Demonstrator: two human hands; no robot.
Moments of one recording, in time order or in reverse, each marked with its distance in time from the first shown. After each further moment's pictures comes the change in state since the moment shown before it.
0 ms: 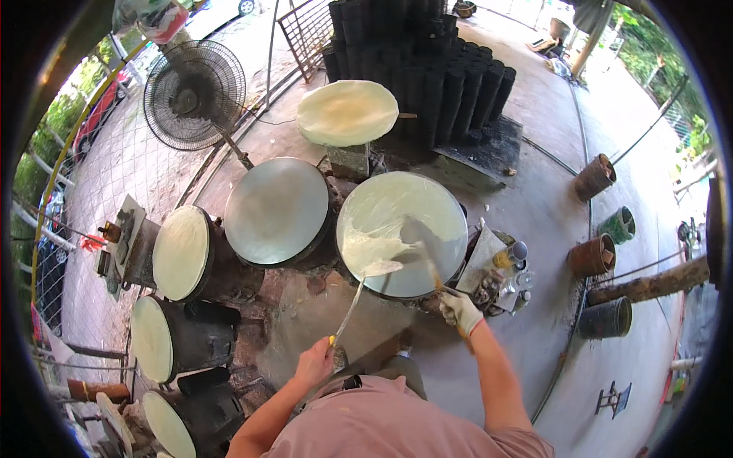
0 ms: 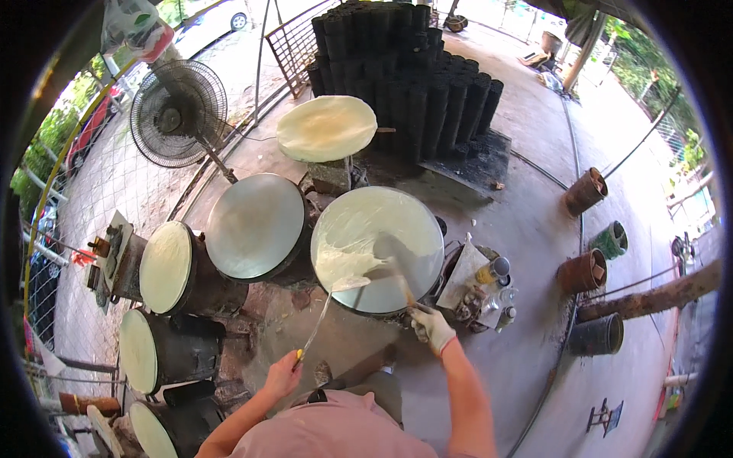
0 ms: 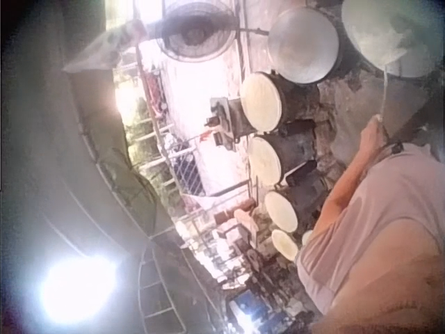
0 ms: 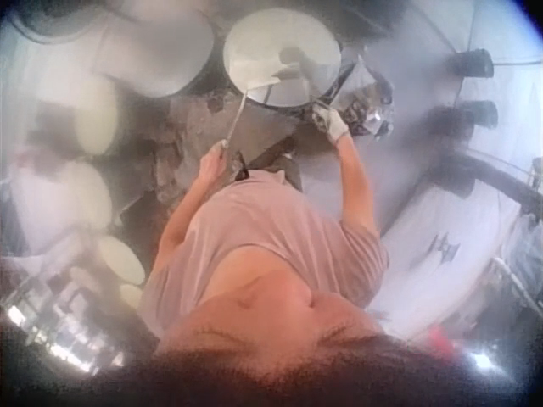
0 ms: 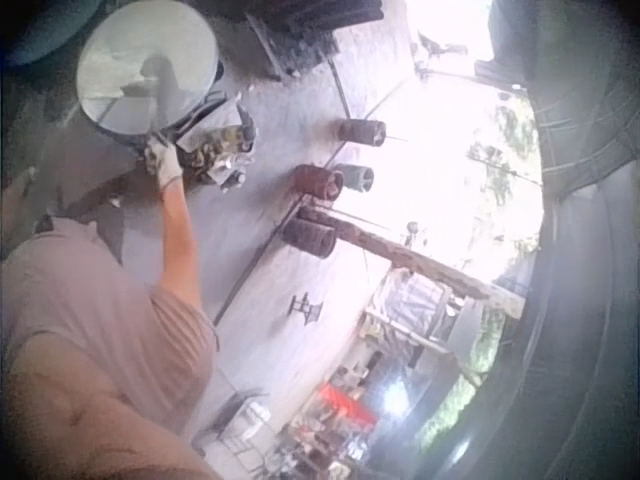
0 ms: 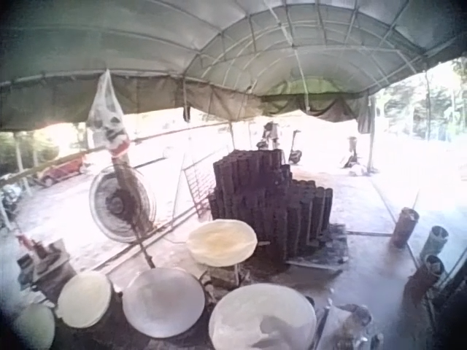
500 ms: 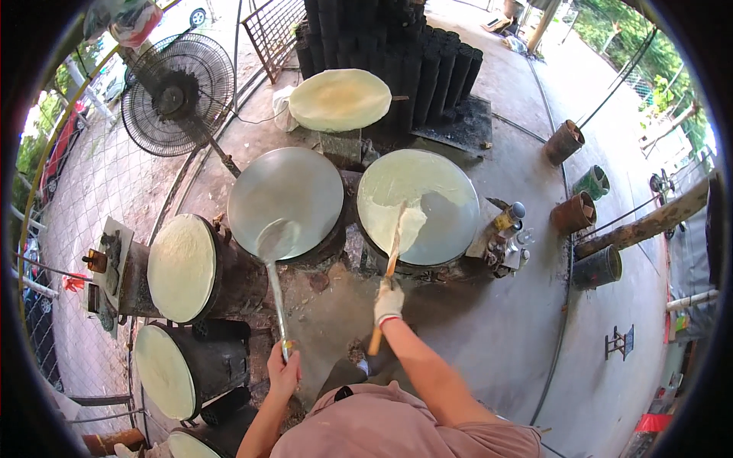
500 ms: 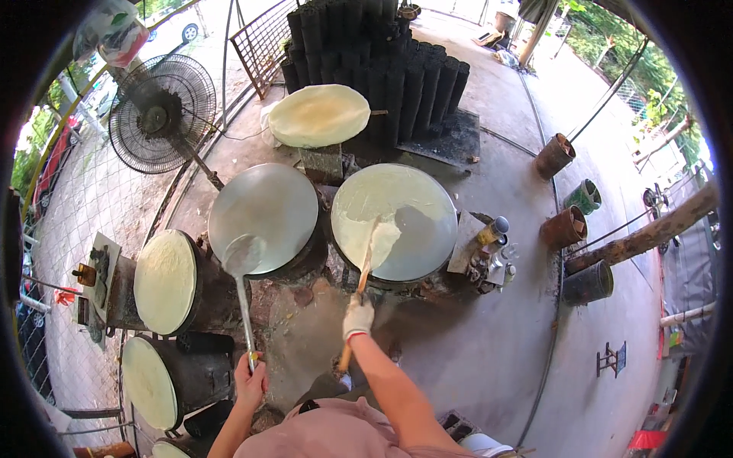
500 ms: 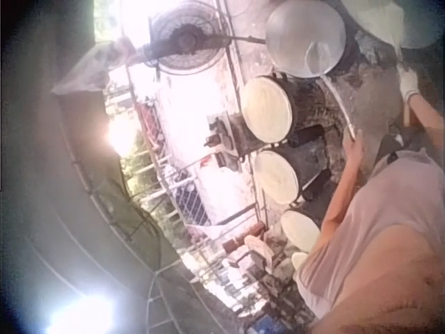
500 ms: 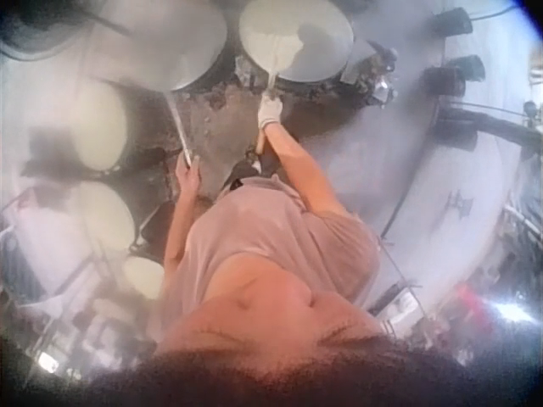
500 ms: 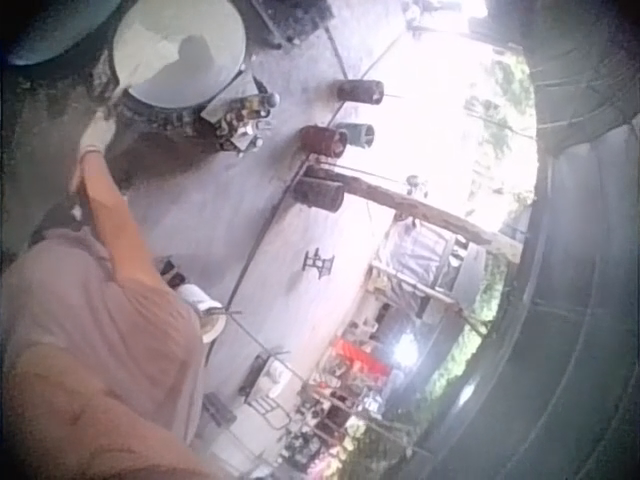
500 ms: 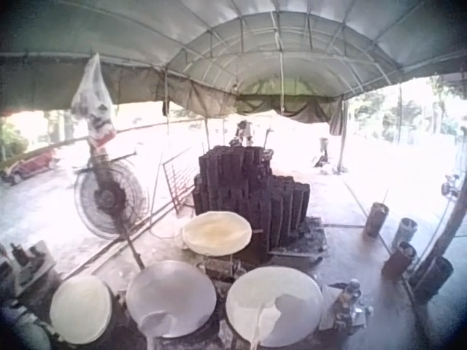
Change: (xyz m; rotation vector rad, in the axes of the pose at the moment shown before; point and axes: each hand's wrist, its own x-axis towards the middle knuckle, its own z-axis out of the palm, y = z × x) left_hand -0.064 -0.130 -0.149 -0.821 0.066 -0.300; right_hand 0.113 0.157 0.293 0.163 0.714 -0.419
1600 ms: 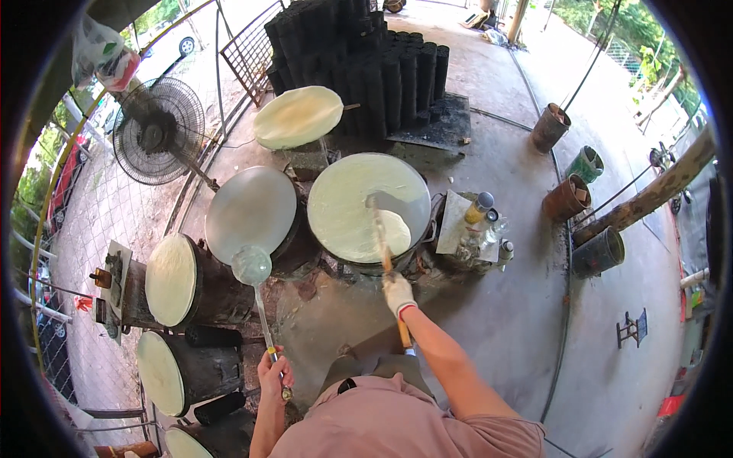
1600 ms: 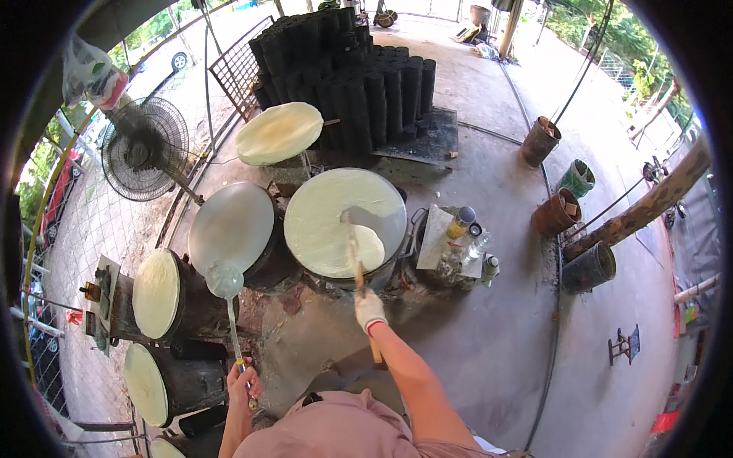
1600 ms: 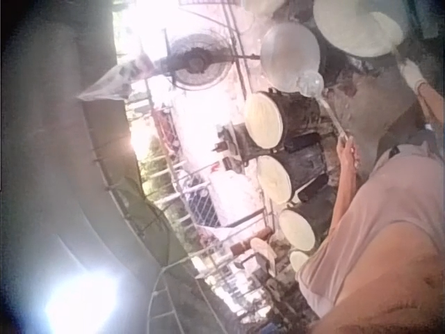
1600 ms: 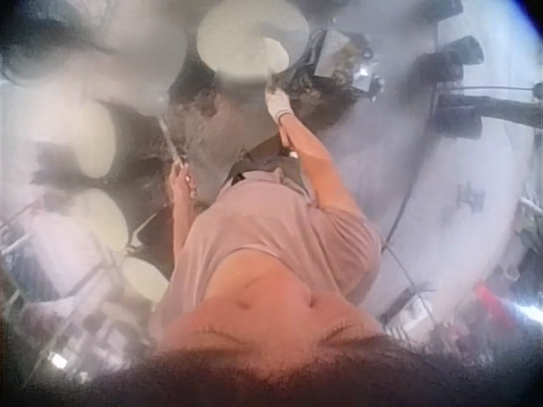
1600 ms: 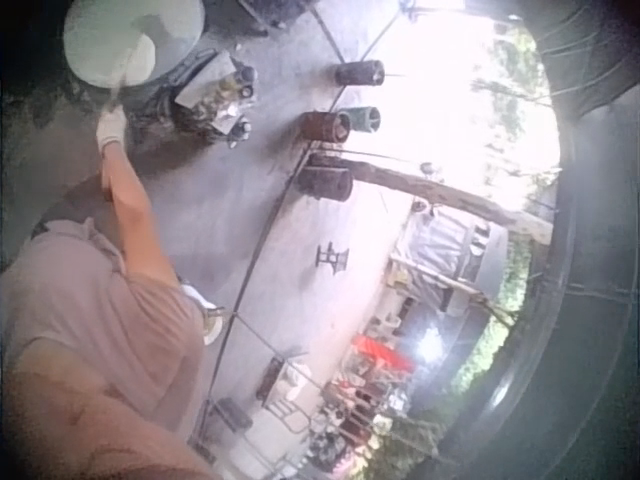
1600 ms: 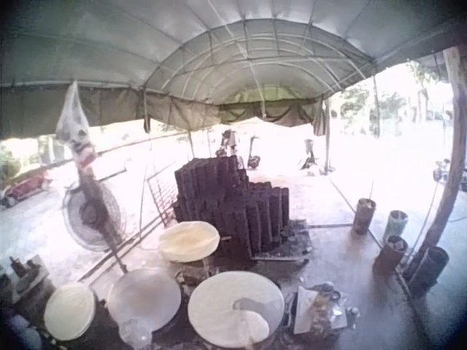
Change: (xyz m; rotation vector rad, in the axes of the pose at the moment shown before) left_hand -0.067 0.019 0.124 -0.443 0.015 -0.193; right_hand 0.081 -0.056 -0.188 -0.581 -0.226 -0.309
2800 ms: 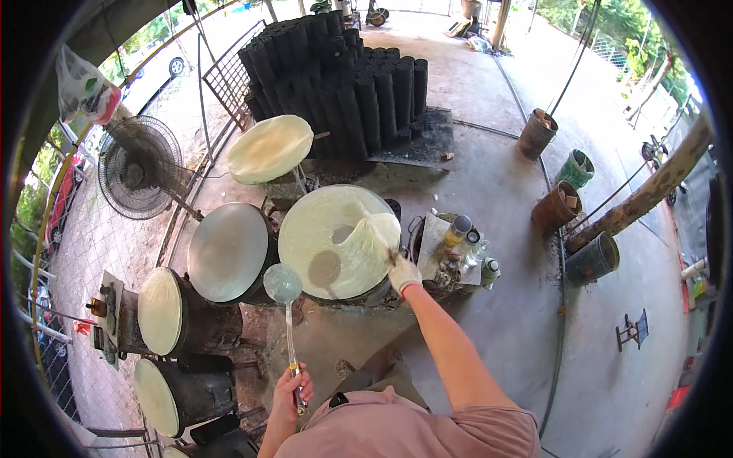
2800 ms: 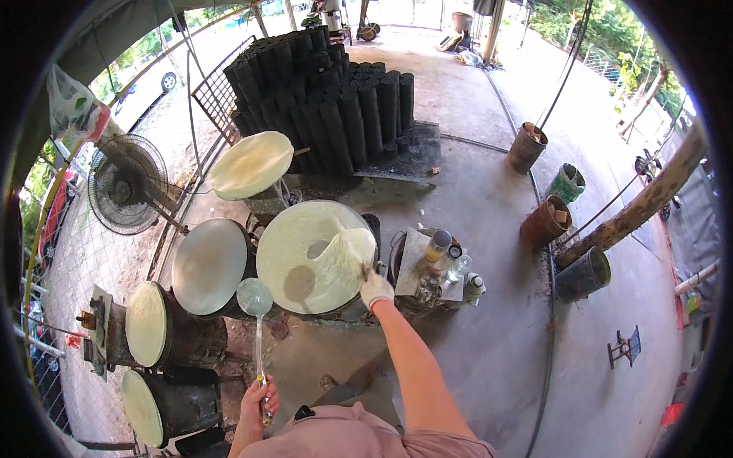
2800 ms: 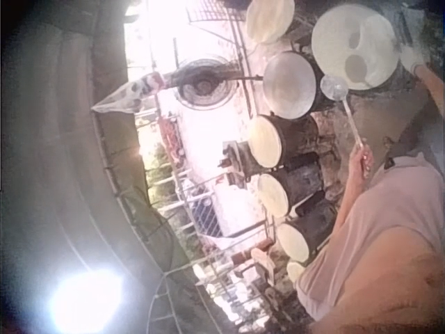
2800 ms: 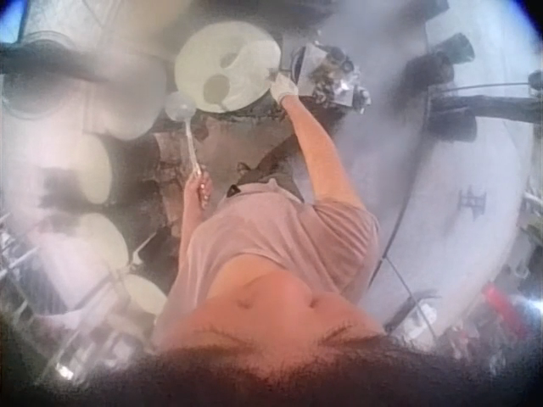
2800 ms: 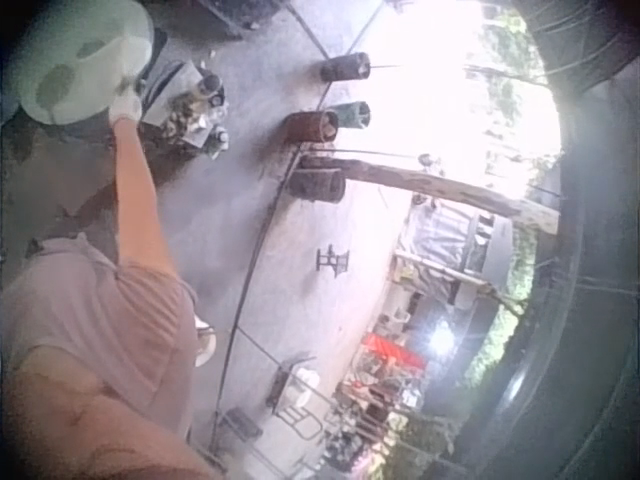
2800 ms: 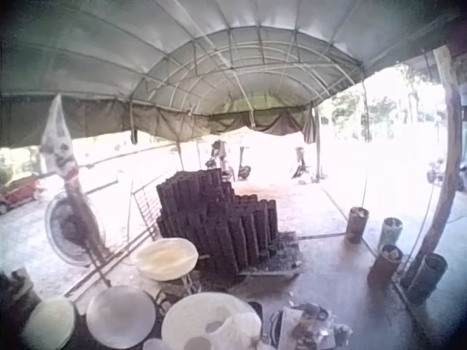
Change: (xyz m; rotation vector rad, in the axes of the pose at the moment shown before) left_hand 0.019 -0.020 0.131 -0.267 -0.256 -0.250; right_hand 0.131 -0.040 -0.131 -0.438 0.020 -0.145
